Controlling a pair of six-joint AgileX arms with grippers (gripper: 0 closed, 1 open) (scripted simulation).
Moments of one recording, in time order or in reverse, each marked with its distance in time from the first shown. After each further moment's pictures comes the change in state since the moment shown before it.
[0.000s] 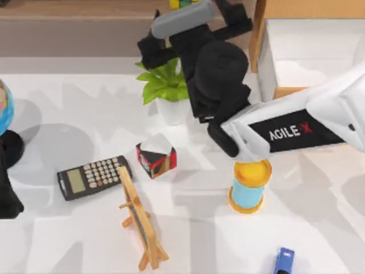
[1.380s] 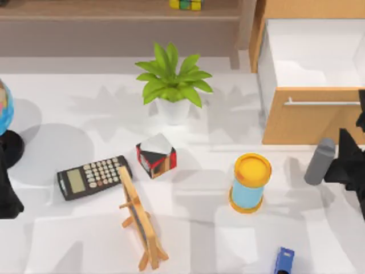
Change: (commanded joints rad) left arm 0.000 0.000 0.000 0.000 0.000 0.000; right arm -0.351 -0.302 -1.130 0.623 -0.147 -1.127
